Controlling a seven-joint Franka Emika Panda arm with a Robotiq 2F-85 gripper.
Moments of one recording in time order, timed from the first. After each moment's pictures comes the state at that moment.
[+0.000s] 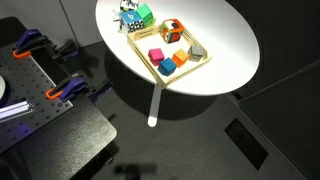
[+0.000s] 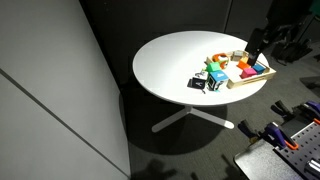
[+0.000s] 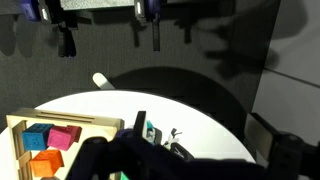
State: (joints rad) arm 0.13 -0.57 0.25 -2.68 0.16 2.10 0.35
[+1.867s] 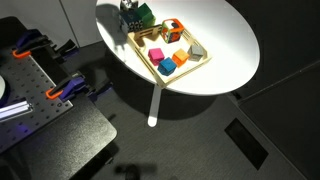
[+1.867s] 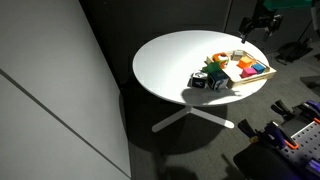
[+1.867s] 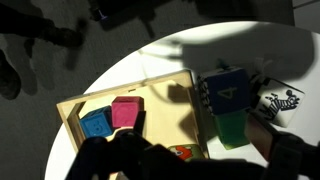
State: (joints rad) arm -0.07 0.02 -0.06 -2.27 0.05 2.18 0.30
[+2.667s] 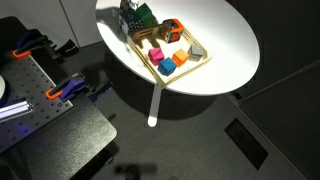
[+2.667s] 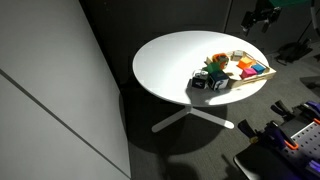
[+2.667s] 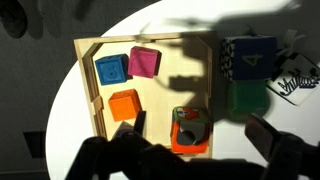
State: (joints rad) arm -0.08 0.06 -0.10 -2.22 -0.03 2.28 0.12
